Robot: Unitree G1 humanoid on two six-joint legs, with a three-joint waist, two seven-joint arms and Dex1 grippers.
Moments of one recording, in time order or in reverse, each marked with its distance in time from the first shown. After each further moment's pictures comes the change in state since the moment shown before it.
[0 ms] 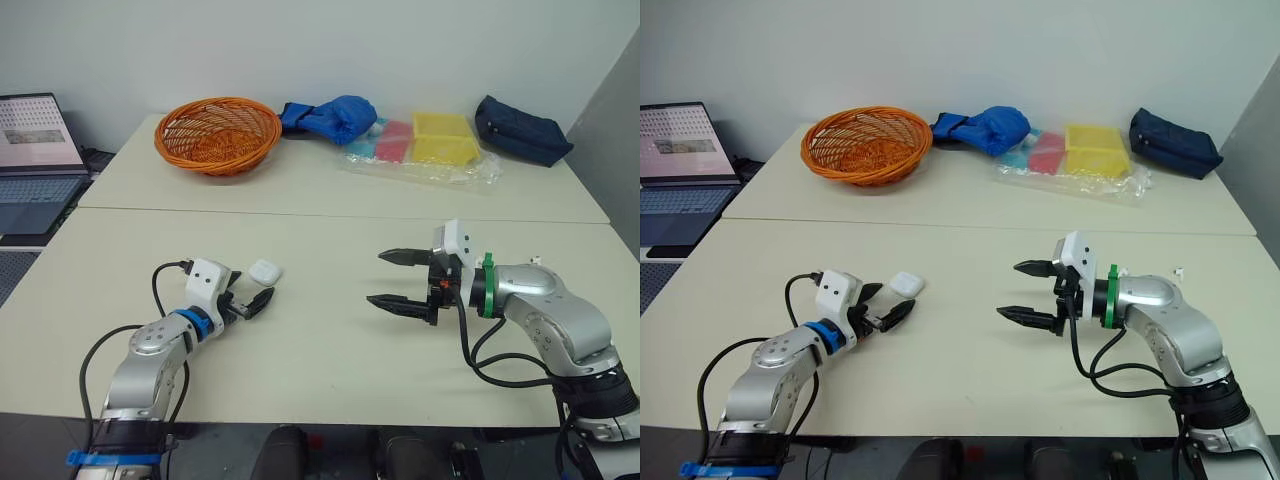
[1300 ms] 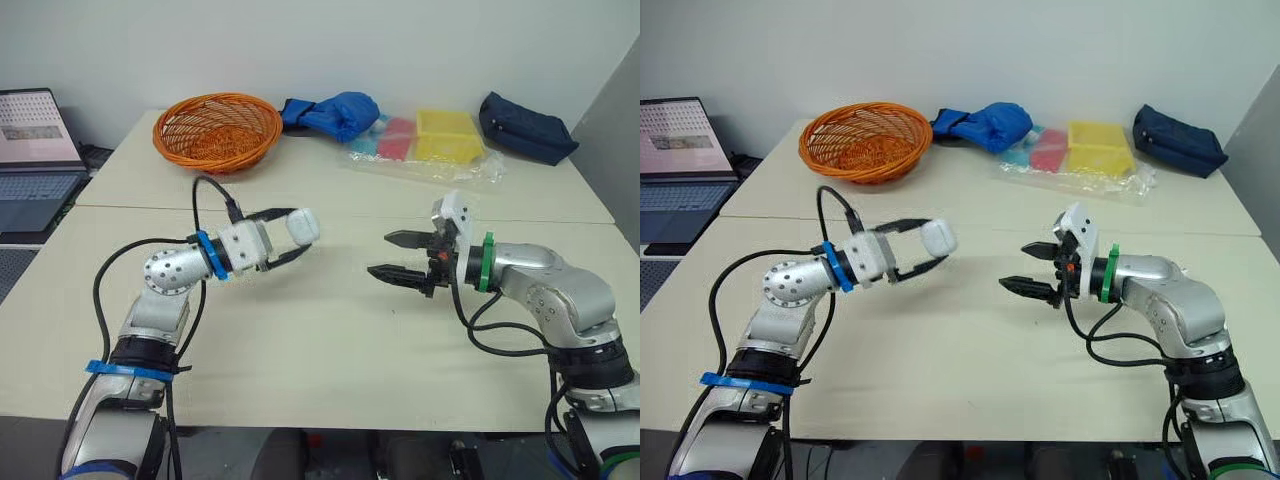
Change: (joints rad) left arm -0.390 0.107 -0.200 0.355 0.264 -1.029 -0.311; right arm -0.163 0.063 -0.061 0.101 0.091 0.307 -0.163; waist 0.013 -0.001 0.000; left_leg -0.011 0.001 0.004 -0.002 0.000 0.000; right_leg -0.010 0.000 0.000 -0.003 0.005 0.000
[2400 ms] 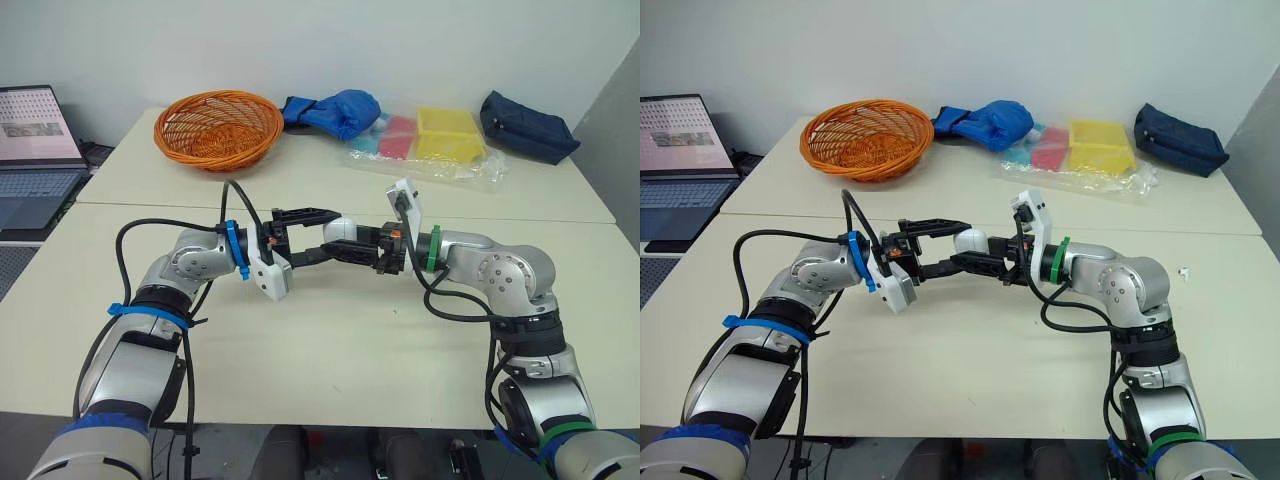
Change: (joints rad) left arm -0.285 -0.013 -0.145 0.415 0.271 -0.665 0.310; right arm -0.143 0.262 -0.025 0.118 0.100 0.176 -0.160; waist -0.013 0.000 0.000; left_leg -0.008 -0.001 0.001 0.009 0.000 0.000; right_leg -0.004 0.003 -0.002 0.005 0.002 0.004
